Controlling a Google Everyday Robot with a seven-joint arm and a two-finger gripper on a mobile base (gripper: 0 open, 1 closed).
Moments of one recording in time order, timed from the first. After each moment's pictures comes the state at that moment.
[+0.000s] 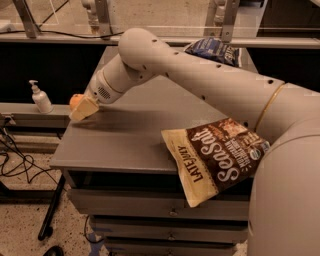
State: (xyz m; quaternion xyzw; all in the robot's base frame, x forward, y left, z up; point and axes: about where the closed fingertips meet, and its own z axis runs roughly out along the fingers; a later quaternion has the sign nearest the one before) arm 0.615 0.216 0.835 -0.58 0.70 0.28 0.31
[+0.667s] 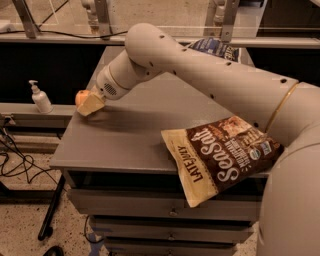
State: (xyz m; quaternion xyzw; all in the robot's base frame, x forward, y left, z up) arm 0.622 0.196 0.846 -0.57 0.71 0.26 0.32
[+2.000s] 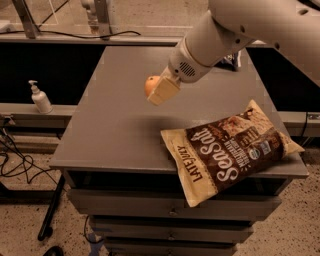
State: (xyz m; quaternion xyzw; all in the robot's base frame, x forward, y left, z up) arm 0.582 -0.005 0.916 -0.55 0.77 0.13 0.30
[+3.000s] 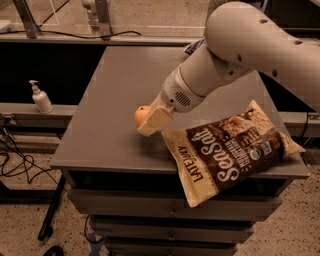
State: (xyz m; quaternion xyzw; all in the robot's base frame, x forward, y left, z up) arm 0.522 0.017 0.871 -0.57 0.75 0.21 0.25
